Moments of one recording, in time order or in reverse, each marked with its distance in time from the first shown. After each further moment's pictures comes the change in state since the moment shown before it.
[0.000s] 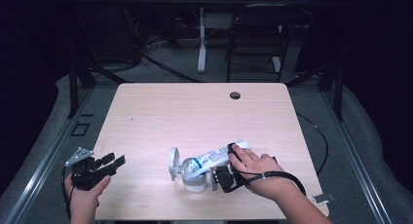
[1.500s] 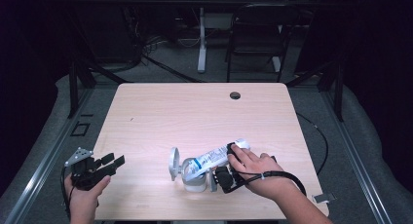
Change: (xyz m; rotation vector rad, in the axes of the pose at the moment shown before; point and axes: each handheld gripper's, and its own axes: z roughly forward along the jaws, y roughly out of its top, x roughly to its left) left arm 0.002 -0.001 0.001 -0.004 0.004 -0.007; right arm -0.002 0.002 -0.003 0.024 -0.015 -0.040
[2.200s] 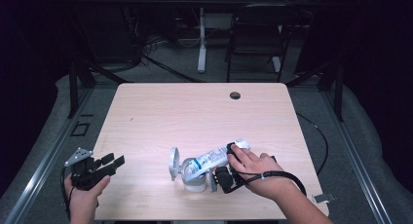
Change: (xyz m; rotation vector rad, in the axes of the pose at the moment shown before) left arm 0.001 0.000 0.000 0.002 0.001 -0.003; right arm 0.001 0.000 0.000 -0.008 -0.003 -0.001
